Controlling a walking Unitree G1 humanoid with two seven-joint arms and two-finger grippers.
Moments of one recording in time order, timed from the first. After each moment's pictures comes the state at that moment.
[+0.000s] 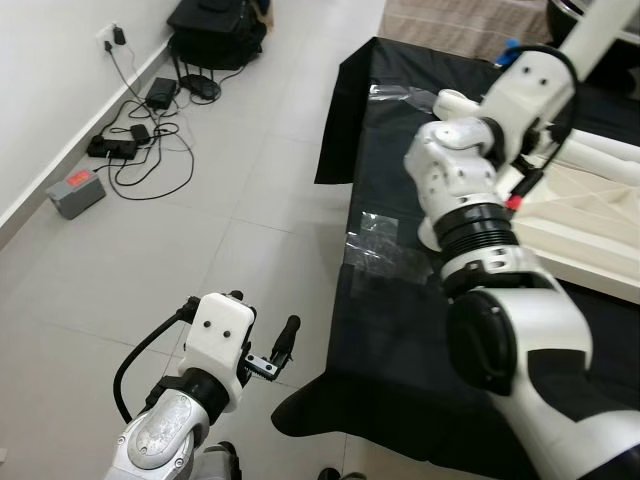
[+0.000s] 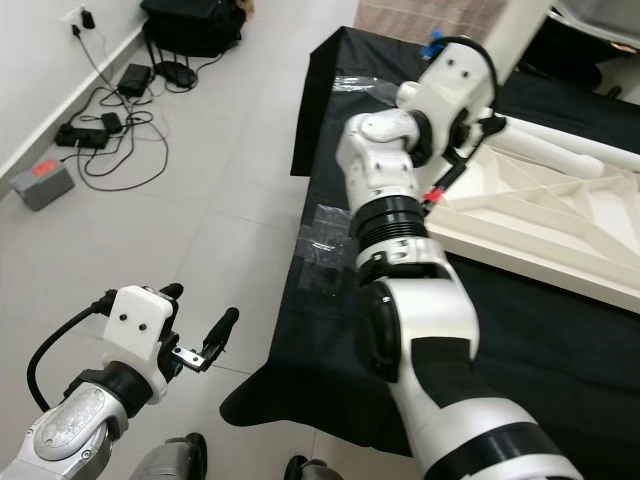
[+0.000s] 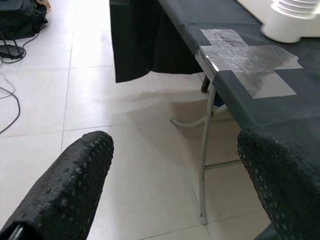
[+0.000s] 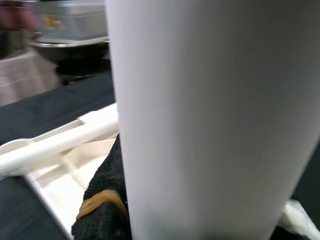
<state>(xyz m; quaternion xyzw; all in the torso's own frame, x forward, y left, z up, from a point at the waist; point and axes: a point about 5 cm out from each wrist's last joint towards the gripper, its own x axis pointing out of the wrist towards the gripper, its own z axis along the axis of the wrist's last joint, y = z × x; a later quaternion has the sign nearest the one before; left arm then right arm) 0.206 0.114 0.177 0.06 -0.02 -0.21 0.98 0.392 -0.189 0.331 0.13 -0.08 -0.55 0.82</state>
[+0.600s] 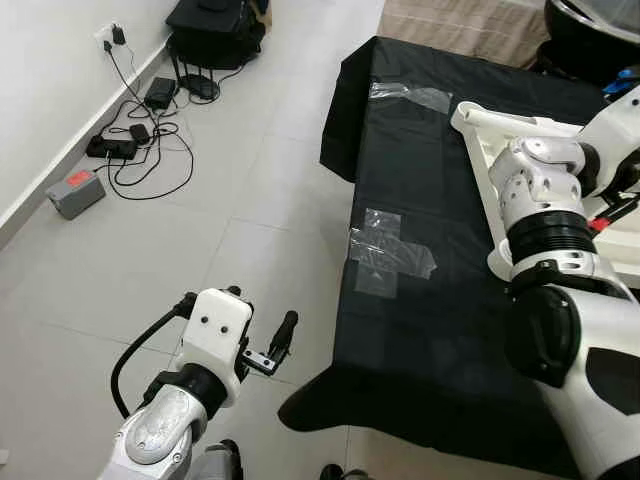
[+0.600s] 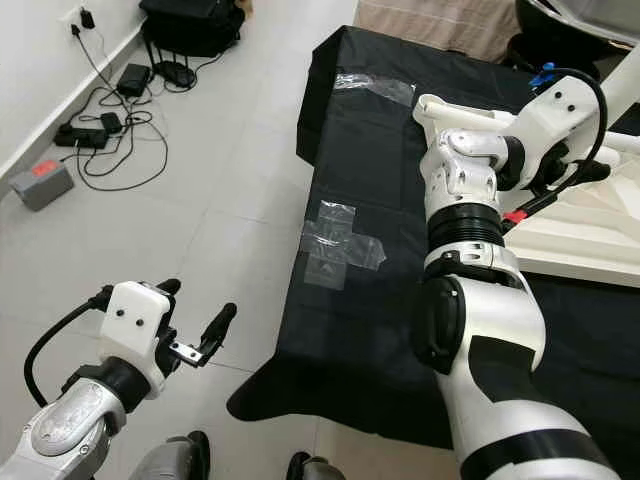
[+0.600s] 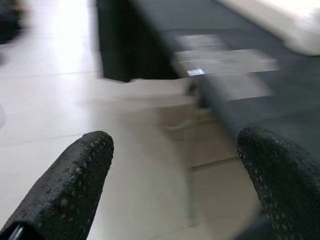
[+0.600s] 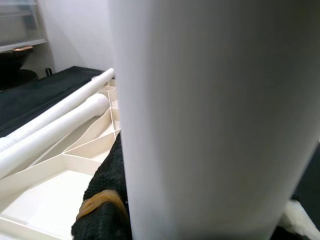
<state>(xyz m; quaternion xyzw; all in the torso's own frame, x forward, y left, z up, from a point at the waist) 0.206 0.104 0.181 0.04 -0.02 -0.26 0.97 0.380 -0.250 0.320 0.12 -0.07 -0.63 0.77</state>
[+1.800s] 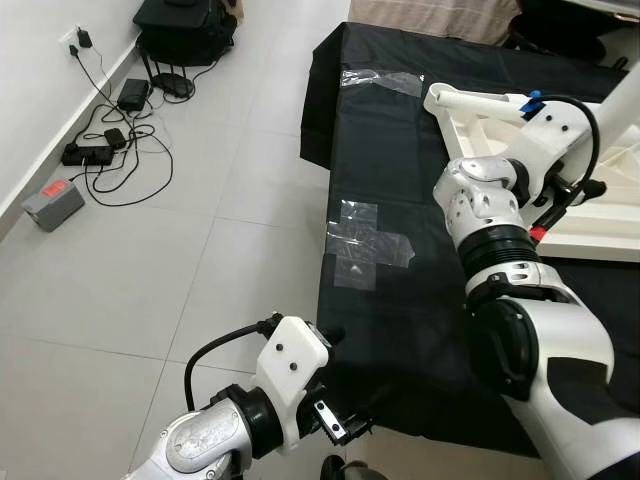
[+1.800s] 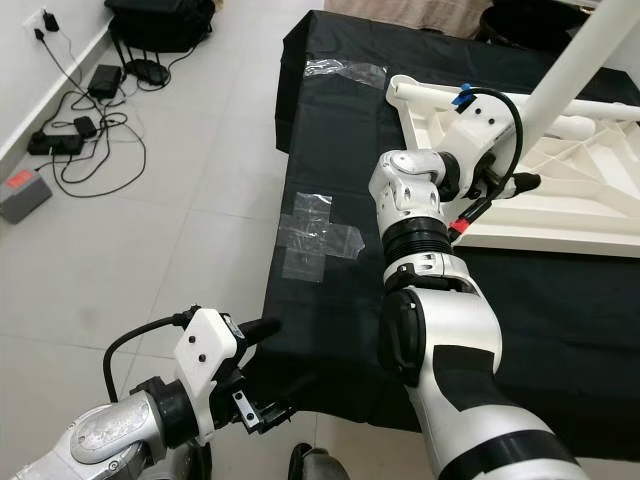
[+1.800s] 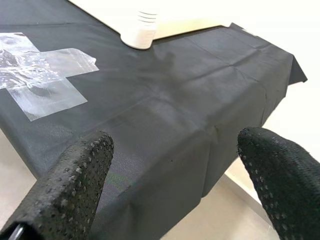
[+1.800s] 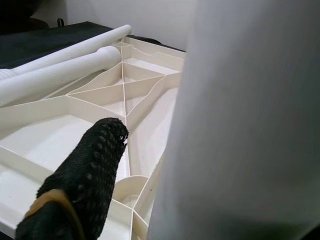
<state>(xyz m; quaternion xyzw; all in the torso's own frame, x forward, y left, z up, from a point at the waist) 0.182 0.059 0.184 0.00 0.00 -0.47 0.88 0.394 -0.206 0.293 0.10 -0.03 -0.57 0.82</state>
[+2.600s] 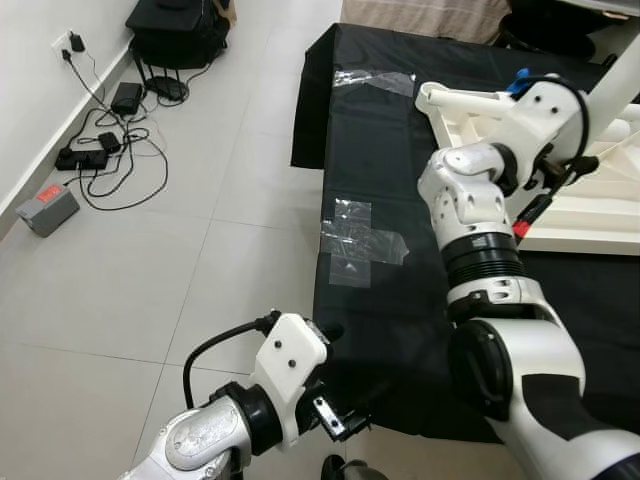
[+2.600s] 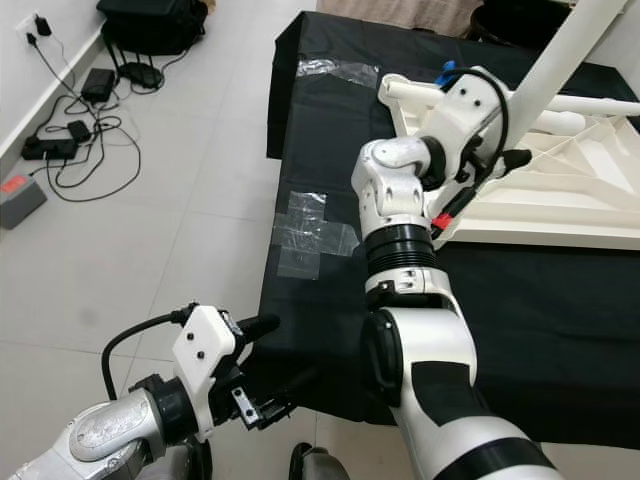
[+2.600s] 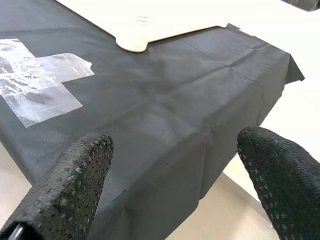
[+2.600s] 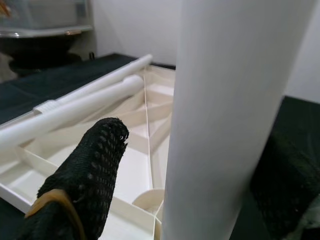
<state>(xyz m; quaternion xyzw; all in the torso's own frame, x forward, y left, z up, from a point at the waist) 0.183 0.060 0.186 0.00 -0.01 -0.47 0.88 0.382 -0.174 0.313 0.09 -0.10 -0.52 0.84</state>
